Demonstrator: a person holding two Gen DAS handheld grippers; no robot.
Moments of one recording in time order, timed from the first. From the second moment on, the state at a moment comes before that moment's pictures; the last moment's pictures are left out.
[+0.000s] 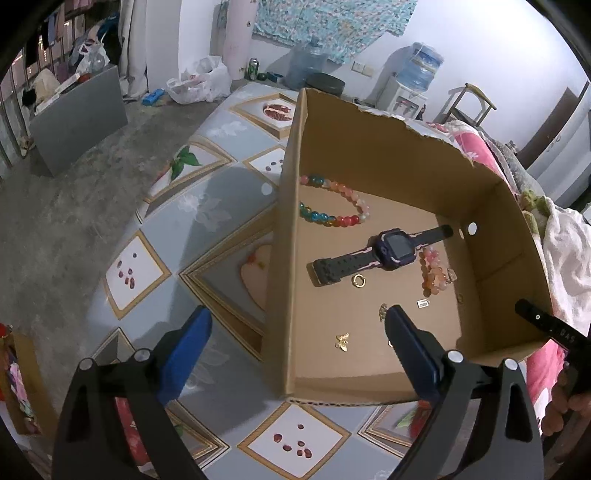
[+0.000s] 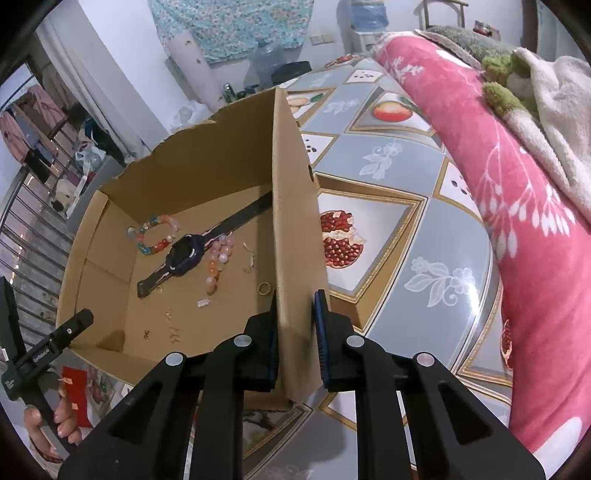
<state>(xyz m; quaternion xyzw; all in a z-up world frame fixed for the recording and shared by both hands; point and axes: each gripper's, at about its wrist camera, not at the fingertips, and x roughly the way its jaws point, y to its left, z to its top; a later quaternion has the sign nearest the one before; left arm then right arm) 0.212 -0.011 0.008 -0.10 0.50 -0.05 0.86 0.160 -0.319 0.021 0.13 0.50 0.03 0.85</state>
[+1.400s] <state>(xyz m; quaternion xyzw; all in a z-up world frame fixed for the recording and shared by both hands) 0.068 0.007 0.032 -0.09 0.40 -0.05 0.91 -0.011 -0.304 0.056 0.14 0.38 -0.02 0.91</state>
